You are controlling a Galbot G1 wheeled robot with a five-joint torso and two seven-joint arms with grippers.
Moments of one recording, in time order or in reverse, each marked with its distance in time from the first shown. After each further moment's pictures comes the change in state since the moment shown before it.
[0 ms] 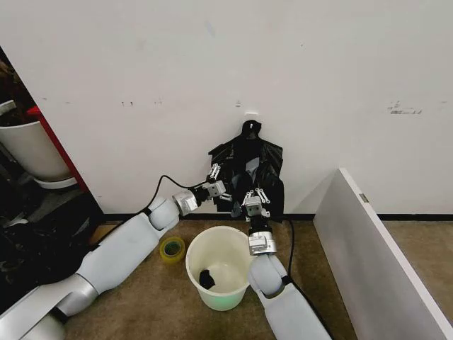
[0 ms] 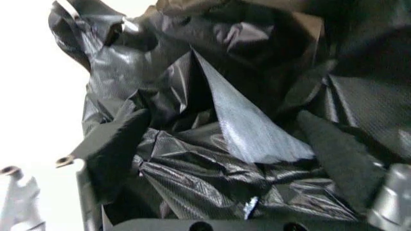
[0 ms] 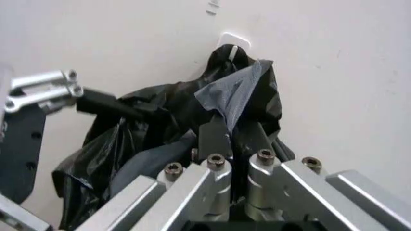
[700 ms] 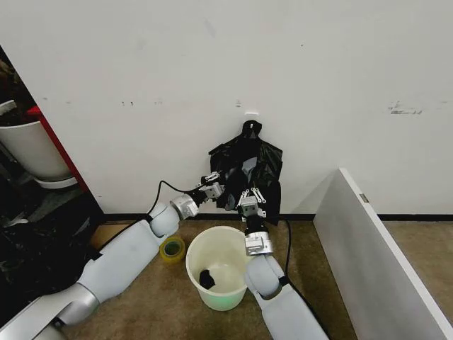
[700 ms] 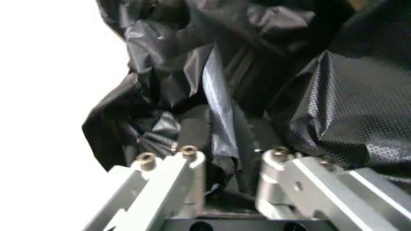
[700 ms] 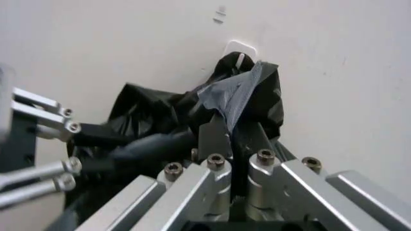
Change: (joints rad) left arm 0.076 -0.002 -0.071 -0.039 0.038 0.074 -0.103; right arm -0.006 -0.002 -0.015 0.015 -0.005 0.000 -0.005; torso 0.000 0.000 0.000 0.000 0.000
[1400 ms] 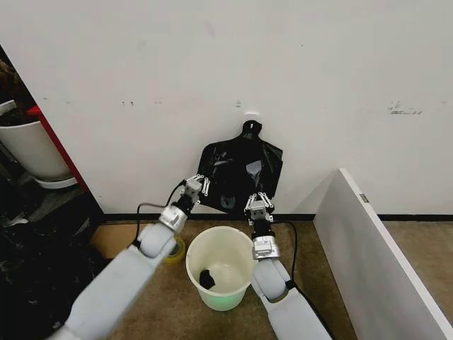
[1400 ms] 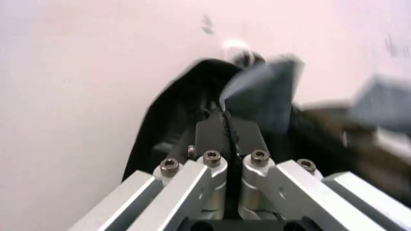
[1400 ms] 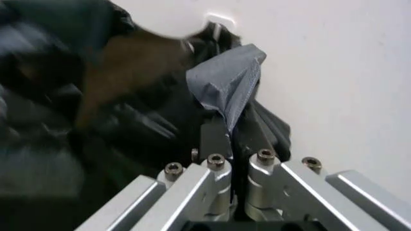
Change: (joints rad) left arm 0.374 -0.086 -0.273 -0.286 -0.546 -0.103 -0.025; right arm -0.054 -0.029 0.038 -0.001 0.142 0.091 -0.007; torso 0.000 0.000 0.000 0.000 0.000
